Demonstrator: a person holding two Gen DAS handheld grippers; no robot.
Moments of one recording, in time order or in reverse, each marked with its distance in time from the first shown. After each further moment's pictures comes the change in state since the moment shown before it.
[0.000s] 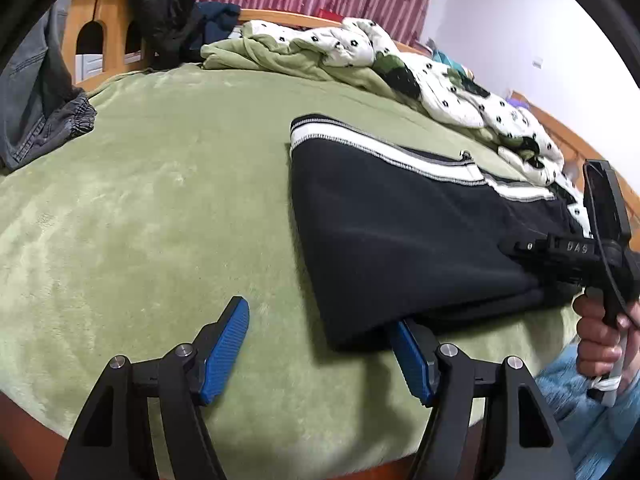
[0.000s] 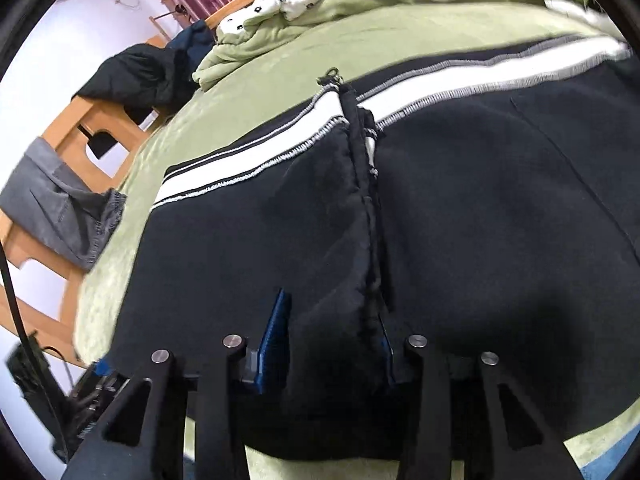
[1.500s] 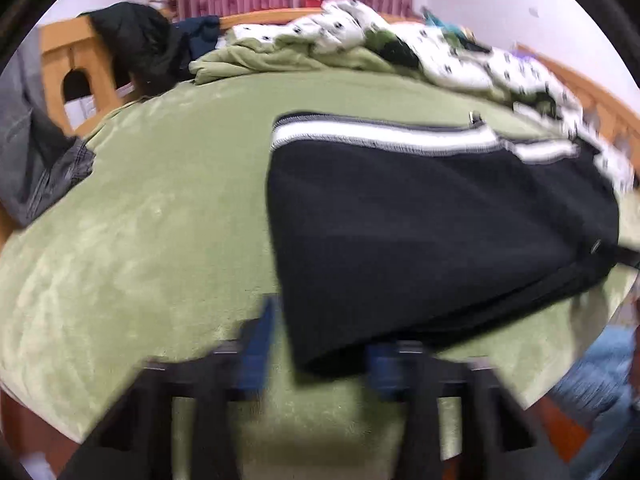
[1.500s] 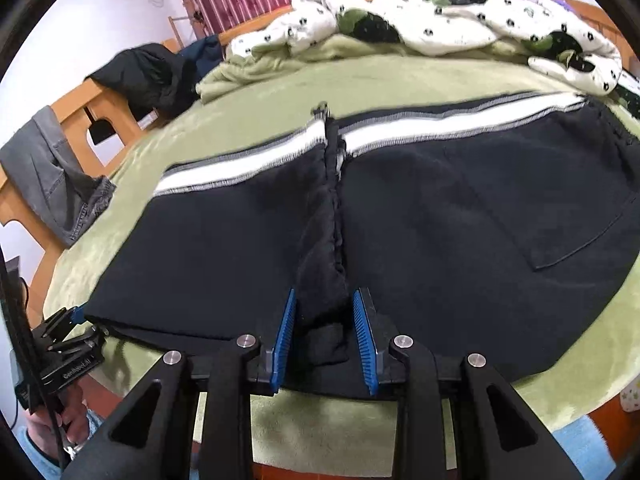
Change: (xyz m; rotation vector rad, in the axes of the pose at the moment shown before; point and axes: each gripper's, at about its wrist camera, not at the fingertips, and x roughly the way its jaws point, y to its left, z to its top) left arm 0.009 -0.050 0.010 0.114 0.029 0.163; right arm -0.044 -0.025 -0.027 -0.085 -0.077 -0.107
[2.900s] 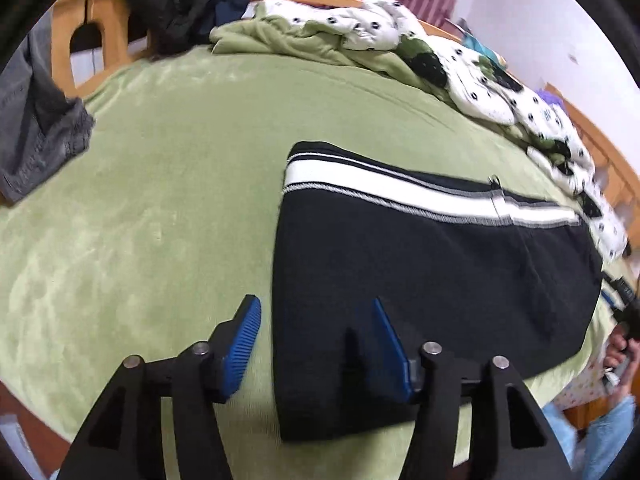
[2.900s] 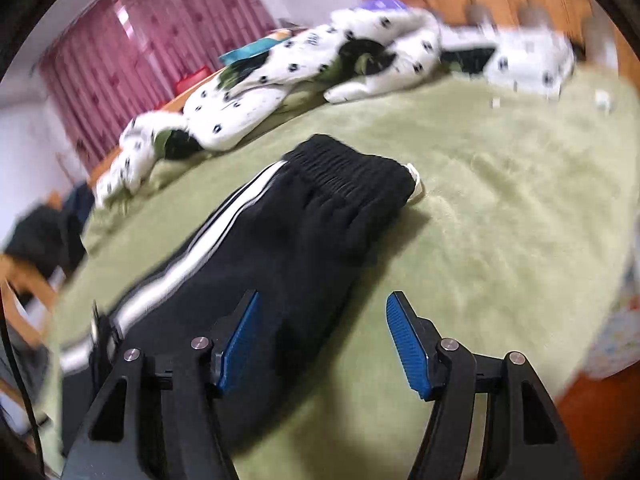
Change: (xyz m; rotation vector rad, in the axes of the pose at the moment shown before) left arm 0.016 0.021 0.064 -0.181 0.125 -0.079; right arm -0.065 -0.289 0.044 0.469 -0.280 -0.160
